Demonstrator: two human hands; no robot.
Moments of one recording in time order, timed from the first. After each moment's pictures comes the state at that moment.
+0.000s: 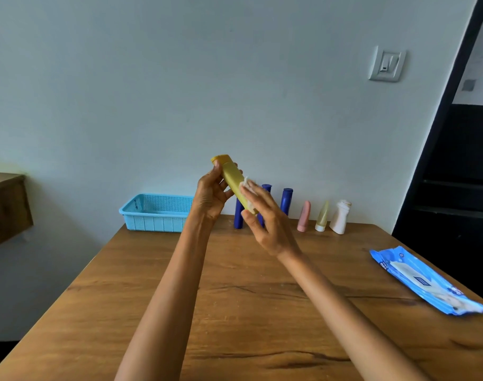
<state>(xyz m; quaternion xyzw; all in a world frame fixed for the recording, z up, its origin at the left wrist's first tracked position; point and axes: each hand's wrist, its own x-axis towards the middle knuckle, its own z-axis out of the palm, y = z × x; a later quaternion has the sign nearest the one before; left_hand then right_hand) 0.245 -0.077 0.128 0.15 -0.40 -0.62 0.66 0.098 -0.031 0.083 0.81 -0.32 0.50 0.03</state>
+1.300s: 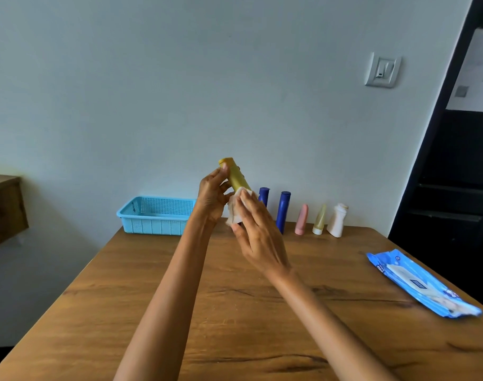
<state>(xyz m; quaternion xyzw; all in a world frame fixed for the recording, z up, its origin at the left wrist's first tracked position) 0.238 -0.077 0.131 0.23 -0.45 -0.57 0.65 0.113 -0.033 0.055 0.77 -0.37 0.46 0.23</state>
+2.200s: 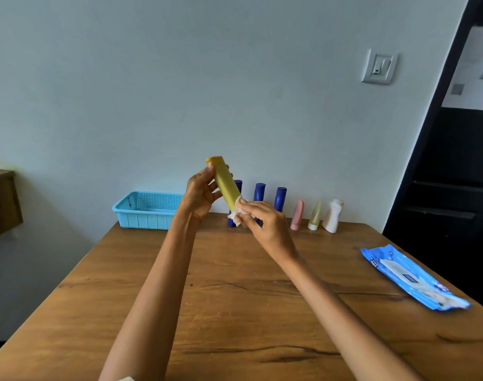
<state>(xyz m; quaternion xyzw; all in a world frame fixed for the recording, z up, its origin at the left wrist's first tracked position) 0.256 -0.077 0.122 0.20 -0.47 -0.57 0.65 0.087 -0.033 0.070 0.78 -0.32 0.53 0.08</state>
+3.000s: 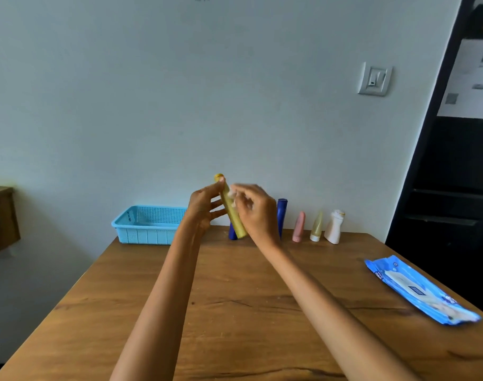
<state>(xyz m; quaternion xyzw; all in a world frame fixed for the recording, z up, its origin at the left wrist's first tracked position) 0.251 -0.085 0.128 0.33 -0.43 -0.56 0.62 0.126 -0.046 0.116 0.70 -0.34 0.62 0.05</state>
